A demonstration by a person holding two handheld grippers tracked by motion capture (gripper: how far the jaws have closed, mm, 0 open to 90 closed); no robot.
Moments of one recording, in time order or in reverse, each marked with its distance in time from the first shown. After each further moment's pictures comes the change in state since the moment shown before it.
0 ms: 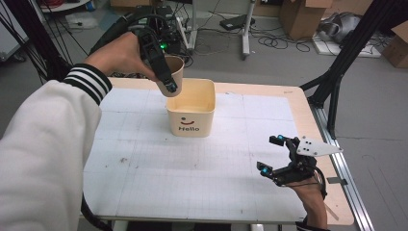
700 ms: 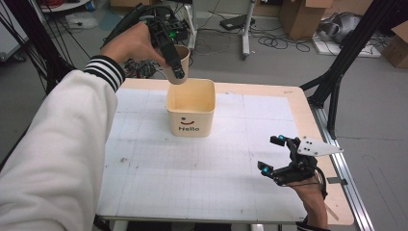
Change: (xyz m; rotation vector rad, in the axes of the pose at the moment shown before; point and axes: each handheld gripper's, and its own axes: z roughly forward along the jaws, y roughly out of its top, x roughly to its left) left arm 0.036 0.025 0.017 -0.009 -0.002 -0.065; right arm -0.003 -0.003 -0.001 -0.002 -0.005 0.003
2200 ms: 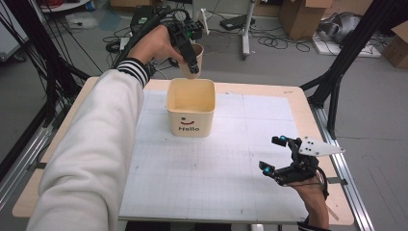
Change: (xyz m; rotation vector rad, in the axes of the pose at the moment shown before) left arm 0.025 0.036 0.048 -0.033 0.020 -0.010; right arm -0.003 -0.002 -0.003 0.003 -0.015 0.005
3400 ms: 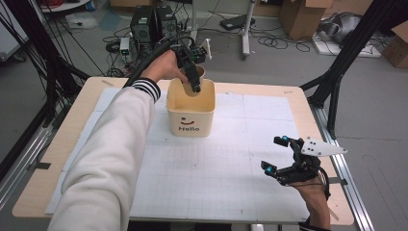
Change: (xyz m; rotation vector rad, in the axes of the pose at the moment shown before) left arm -0.003 -0.011 0.071 0.074 -0.025 0.003; right arm -0.002 -0.002 -0.004 -0.002 -0.006 0.011
